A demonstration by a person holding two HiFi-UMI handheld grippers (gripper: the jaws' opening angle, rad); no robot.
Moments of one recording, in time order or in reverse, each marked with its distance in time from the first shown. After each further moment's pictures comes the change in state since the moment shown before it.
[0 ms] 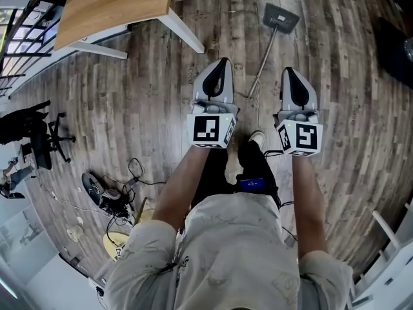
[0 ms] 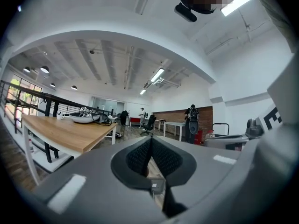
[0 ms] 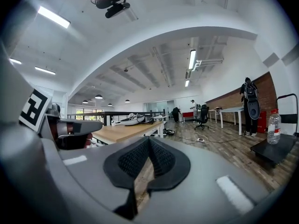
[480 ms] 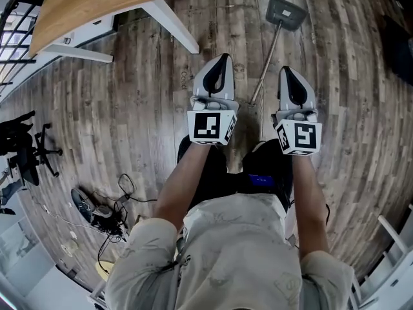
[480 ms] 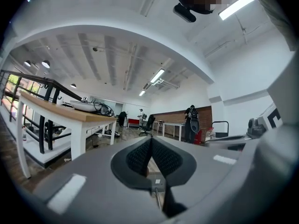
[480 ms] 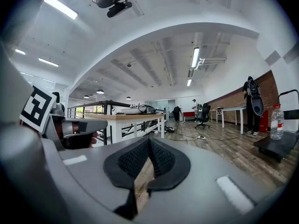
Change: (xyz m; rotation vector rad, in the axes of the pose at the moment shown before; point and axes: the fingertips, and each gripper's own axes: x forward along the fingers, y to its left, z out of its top) left arm 0.032 0.225 -0.496 -0.025 -0.046 -0.030; right arm 0.178 0.094 -0.507 -0.056 0.006 0.001
